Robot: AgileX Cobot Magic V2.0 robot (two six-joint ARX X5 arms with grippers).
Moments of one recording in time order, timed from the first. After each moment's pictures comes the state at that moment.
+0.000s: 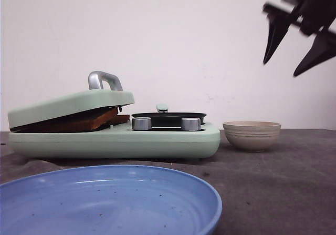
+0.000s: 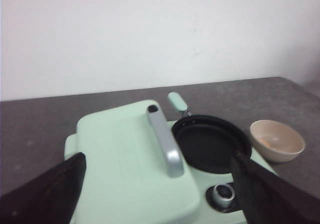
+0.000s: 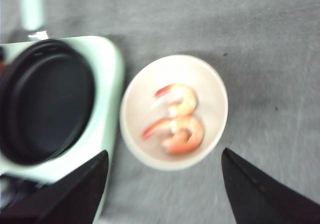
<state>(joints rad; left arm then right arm) -0.26 0.61 0.72 -0.24 0.07 -0.07 0.06 1.68 1.43 -0.63 -0.33 0.28</state>
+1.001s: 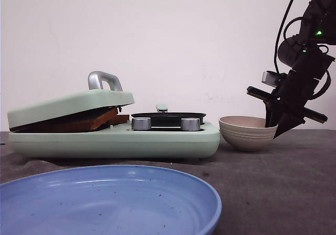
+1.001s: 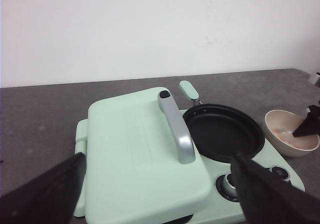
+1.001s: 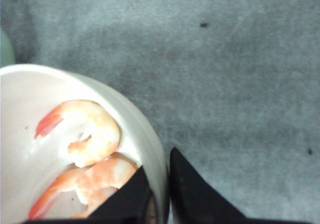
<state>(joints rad) -0.26 0.60 0.70 -0.26 0.06 -0.07 0.04 2.07 1.55 -0.55 -0.38 0.23</state>
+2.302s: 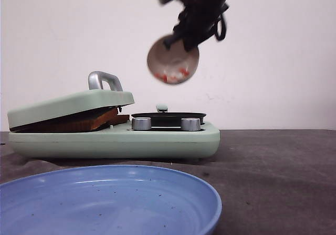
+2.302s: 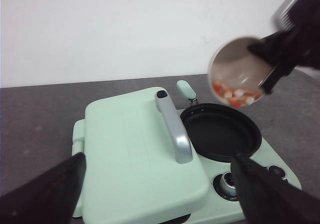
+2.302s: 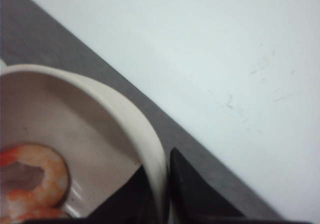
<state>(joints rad) -0.26 0.60 0.70 -0.26 0.07 -0.07 0.55 1.91 1.55 0.08 0.37 -0.51</state>
